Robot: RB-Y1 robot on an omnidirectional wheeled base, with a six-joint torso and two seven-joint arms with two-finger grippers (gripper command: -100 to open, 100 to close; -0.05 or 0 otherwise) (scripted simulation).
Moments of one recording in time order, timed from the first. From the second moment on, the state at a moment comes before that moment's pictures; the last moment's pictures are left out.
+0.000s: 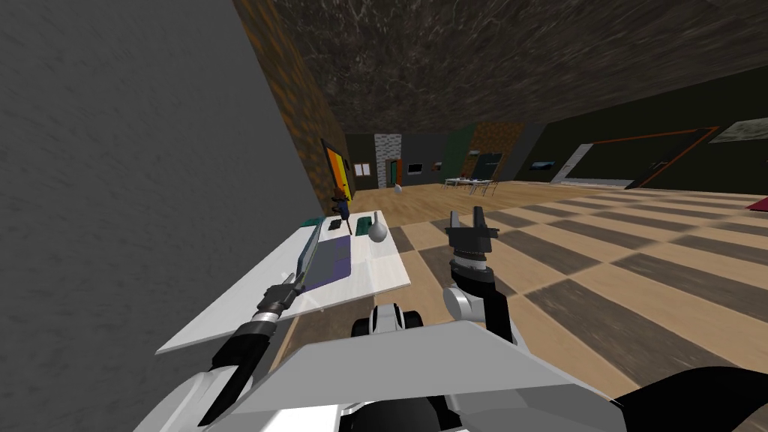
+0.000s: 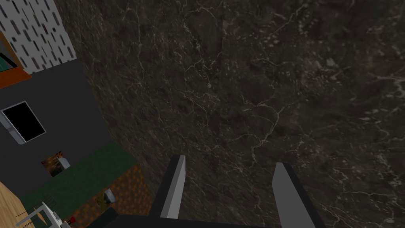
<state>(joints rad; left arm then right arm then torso) 0.67 0.35 0.25 -2.02 -0.90 -0.20 -0.33 0.46 0.03 0.03 -2.39 -0.07 -0.54 -0.17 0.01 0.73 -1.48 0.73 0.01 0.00</state>
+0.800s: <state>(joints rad) 0.45 0.21 0.23 -1.87 -1.03 -0.17 -0.52 0.46 0.03 0.03 -2.39 -0.07 -0.54 -0.17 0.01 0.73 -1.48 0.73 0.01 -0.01</state>
